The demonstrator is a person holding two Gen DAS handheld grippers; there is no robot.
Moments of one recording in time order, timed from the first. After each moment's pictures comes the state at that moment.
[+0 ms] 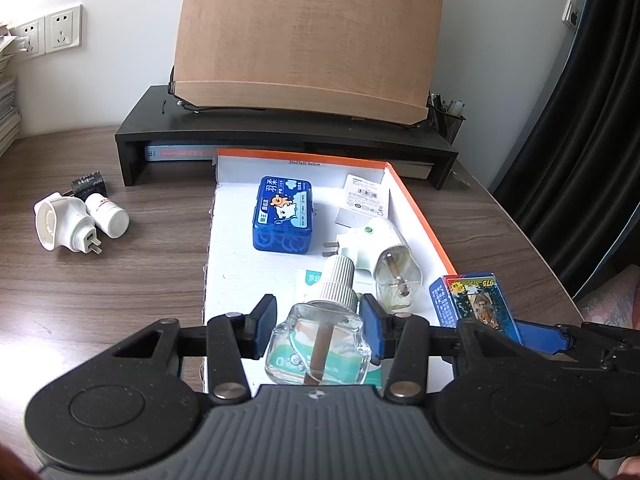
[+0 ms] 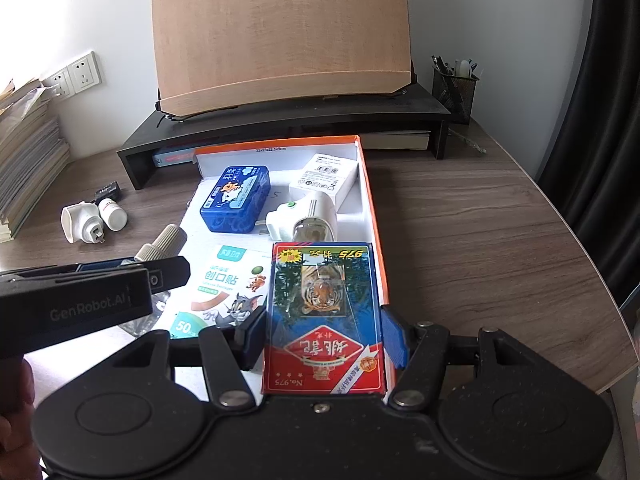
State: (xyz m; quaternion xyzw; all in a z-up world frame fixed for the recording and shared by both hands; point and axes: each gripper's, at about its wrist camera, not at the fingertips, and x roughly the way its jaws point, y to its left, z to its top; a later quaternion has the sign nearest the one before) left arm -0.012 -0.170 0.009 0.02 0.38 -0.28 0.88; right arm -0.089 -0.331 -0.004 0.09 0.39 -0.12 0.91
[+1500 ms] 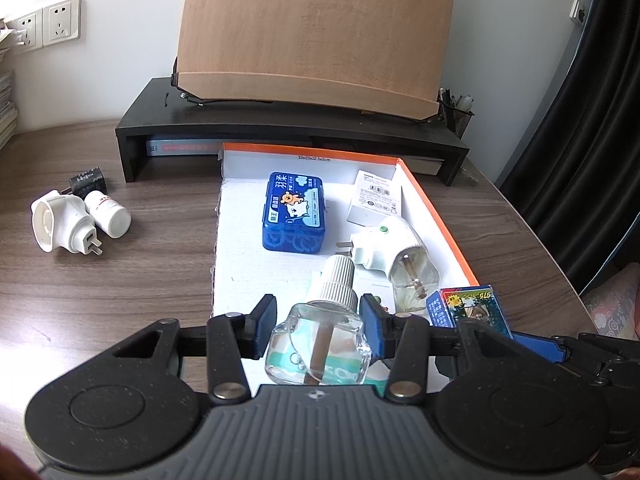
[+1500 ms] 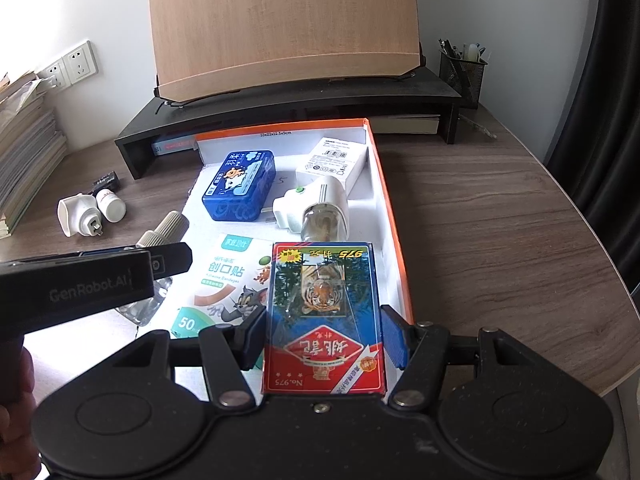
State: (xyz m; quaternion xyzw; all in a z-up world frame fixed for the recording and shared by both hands) left arm 0.003 -0.168 0.003 0.02 0.39 -0.28 0.88; right arm -0.075 -0.326 -0.016 0.09 0.41 -0.12 0.90
